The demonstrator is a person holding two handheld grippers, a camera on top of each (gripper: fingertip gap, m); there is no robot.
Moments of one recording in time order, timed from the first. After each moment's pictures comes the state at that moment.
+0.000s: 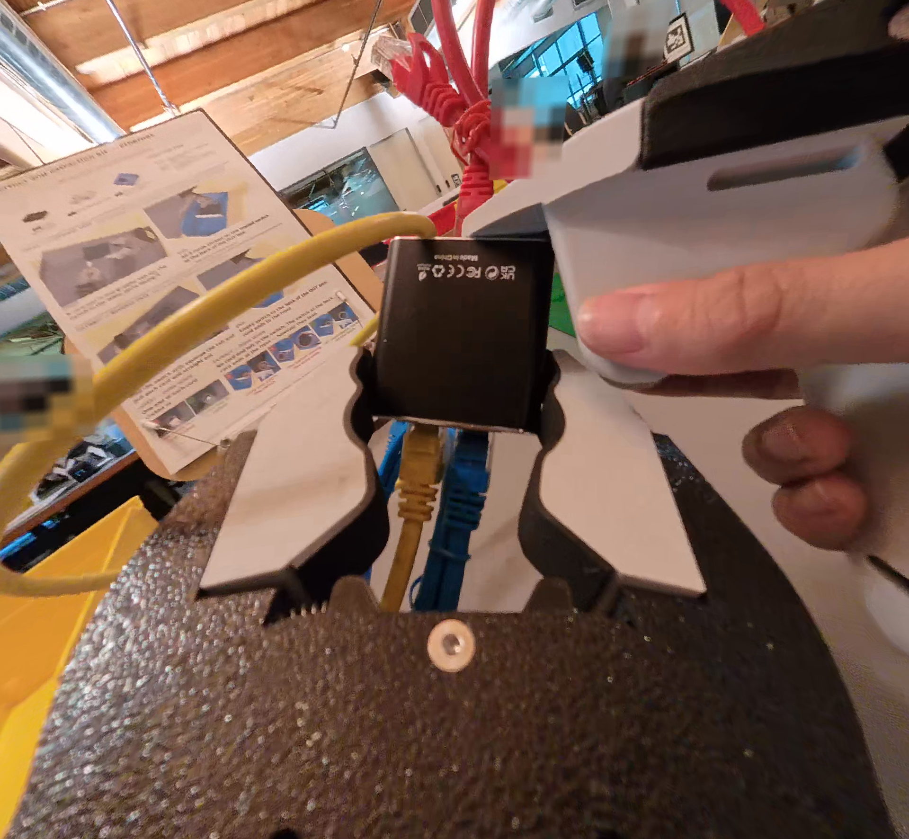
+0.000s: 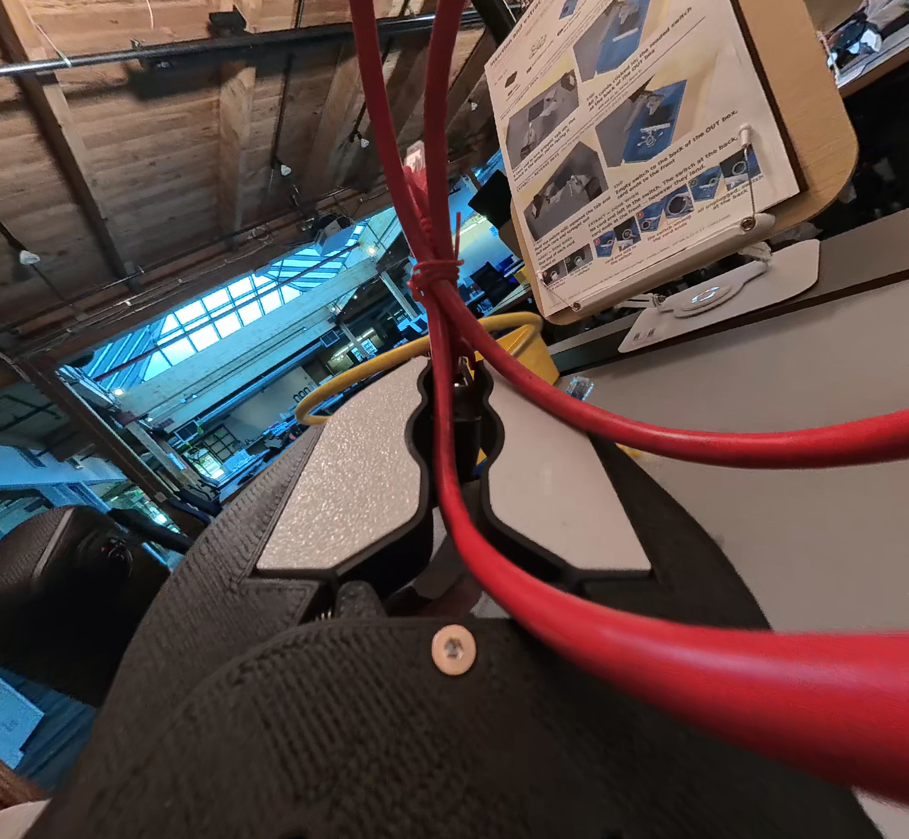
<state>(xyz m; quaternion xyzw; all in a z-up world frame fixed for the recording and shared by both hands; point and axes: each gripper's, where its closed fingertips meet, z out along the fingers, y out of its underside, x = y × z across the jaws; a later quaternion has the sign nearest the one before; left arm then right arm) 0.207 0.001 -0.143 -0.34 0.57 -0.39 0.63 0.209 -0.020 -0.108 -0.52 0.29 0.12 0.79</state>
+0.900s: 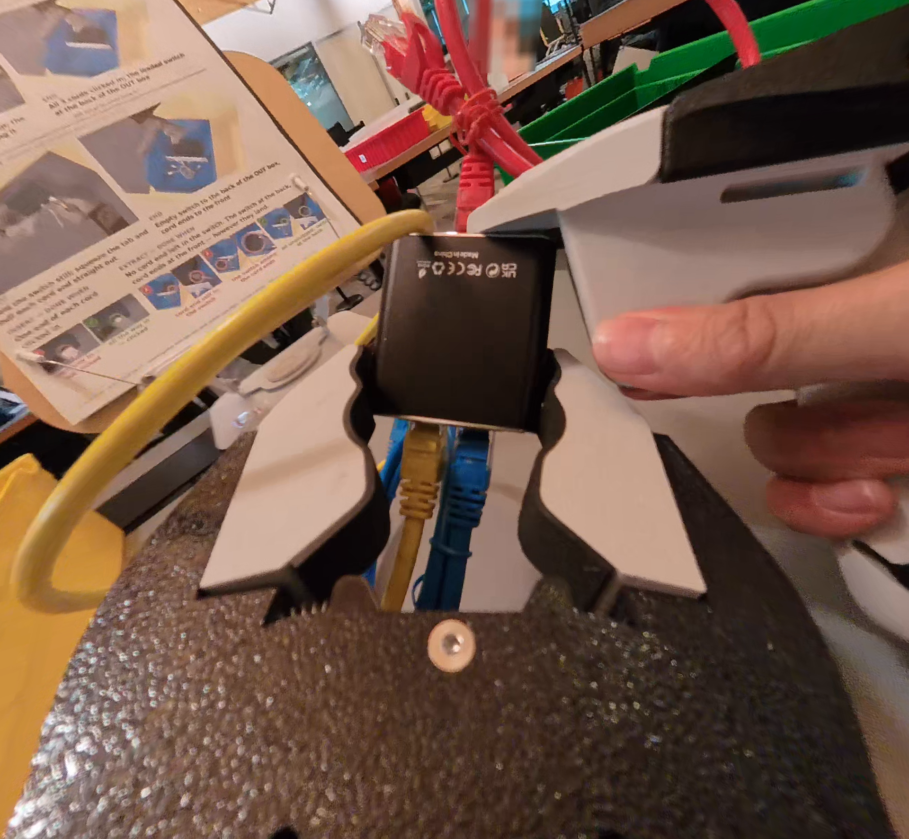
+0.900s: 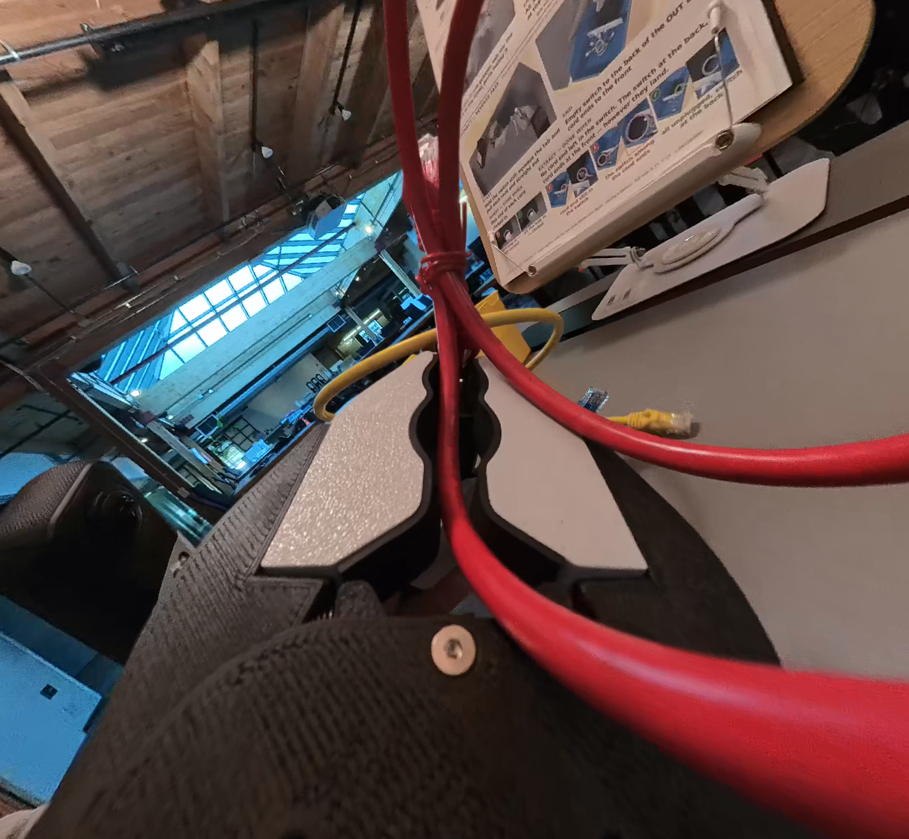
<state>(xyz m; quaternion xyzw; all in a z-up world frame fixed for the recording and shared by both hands) 0.268 0.062 -0.201 -0.39 0.62 -0.37 0.57 0.271 0.042 -0.163 -0.53 0.32 0.16 0.77</state>
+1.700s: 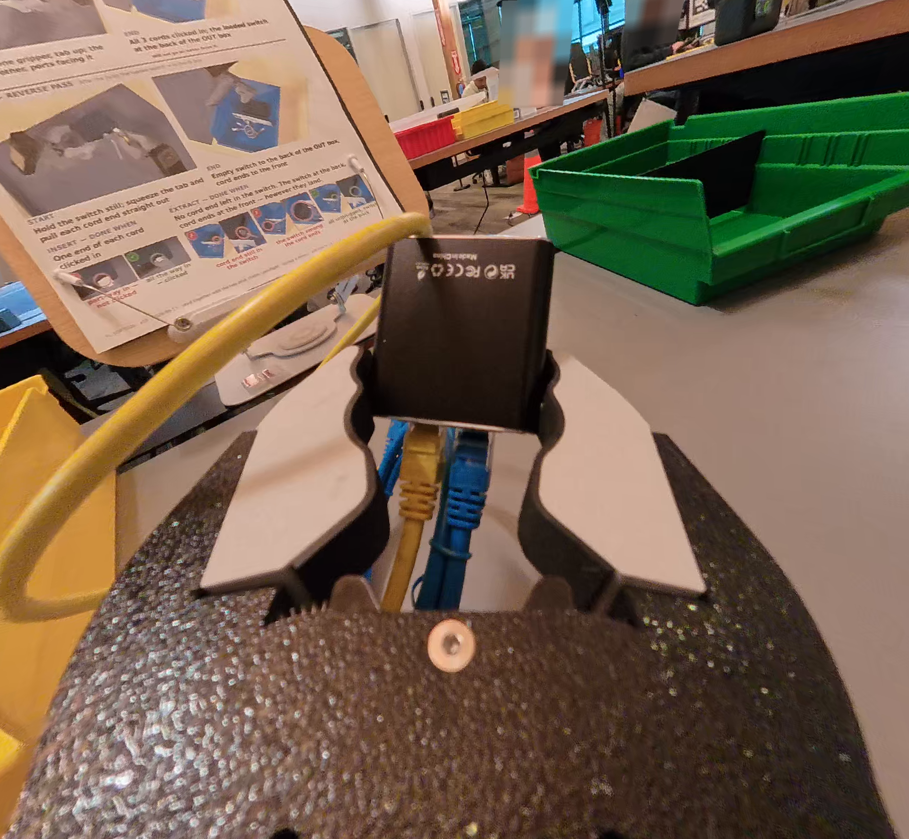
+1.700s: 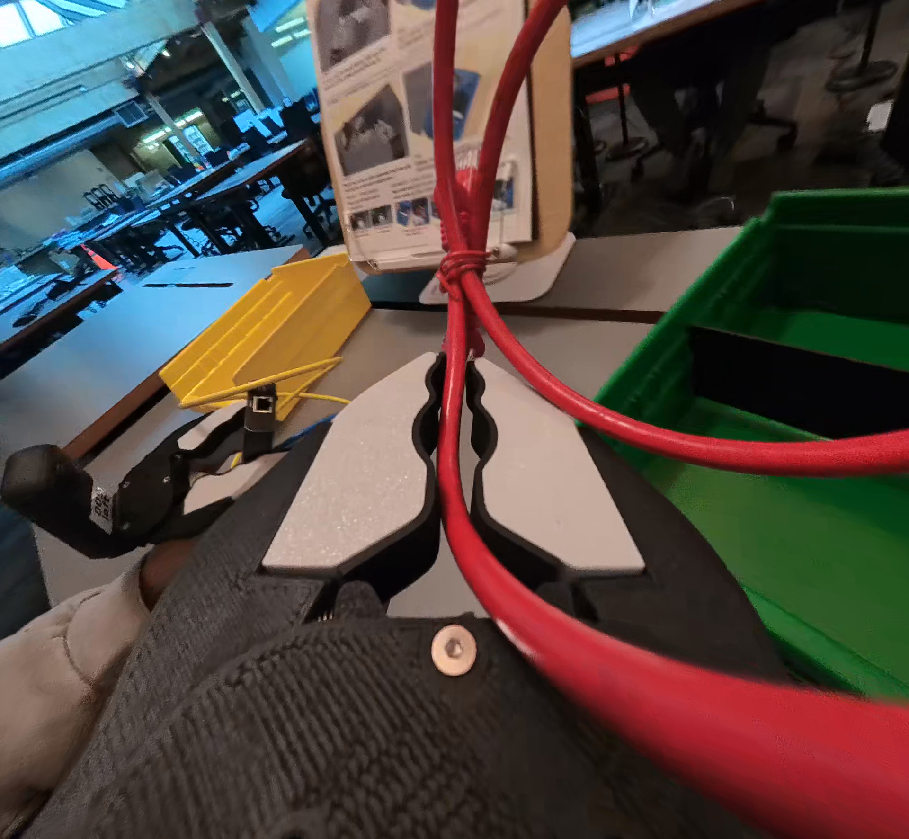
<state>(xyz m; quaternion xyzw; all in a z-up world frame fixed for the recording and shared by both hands) 0.246 0.092 -0.188 -0.44 0.57 -0.42 0.55 0.381 -0.093 -0.089 -0.71 0.29 0.01 0.64</state>
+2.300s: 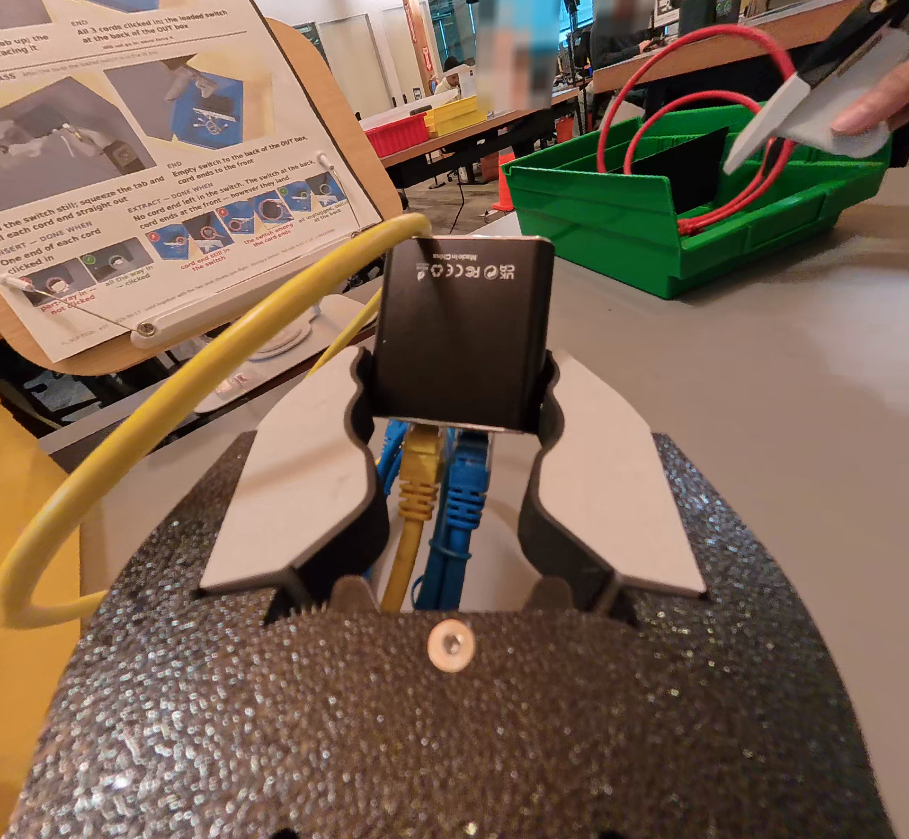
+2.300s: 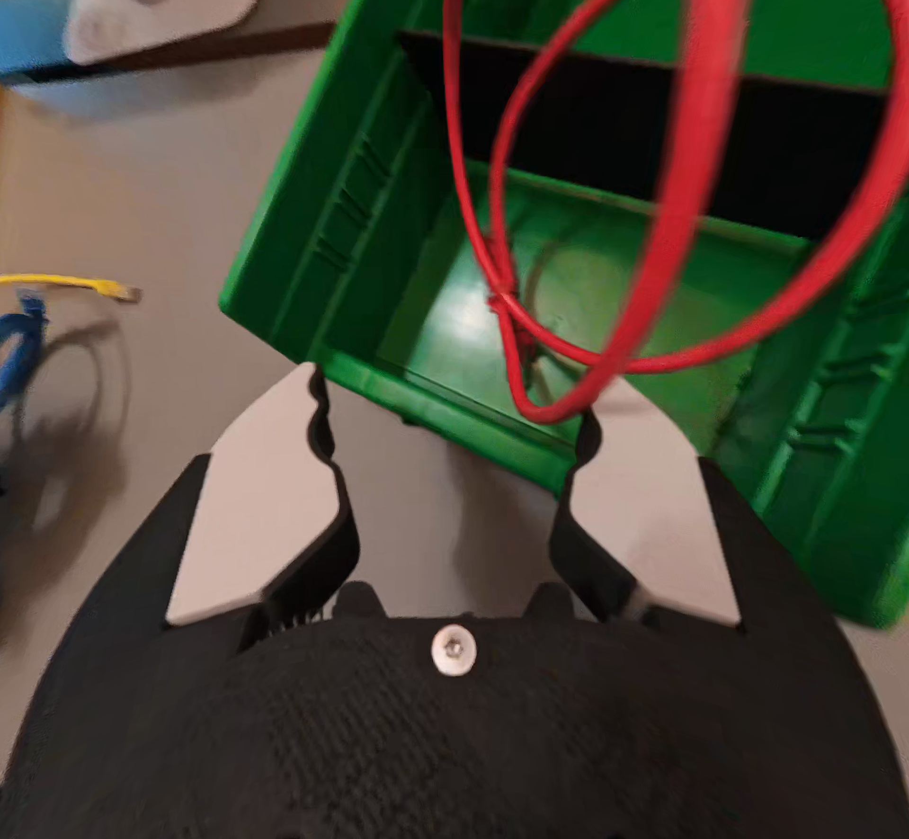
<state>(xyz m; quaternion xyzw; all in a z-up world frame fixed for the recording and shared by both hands) 0.247 0.082 -0.192 -0.43 0.58 -0.43 0.54 0.456 -0.156 -0.226 -0.83 0.42 -0.02 0.36</state>
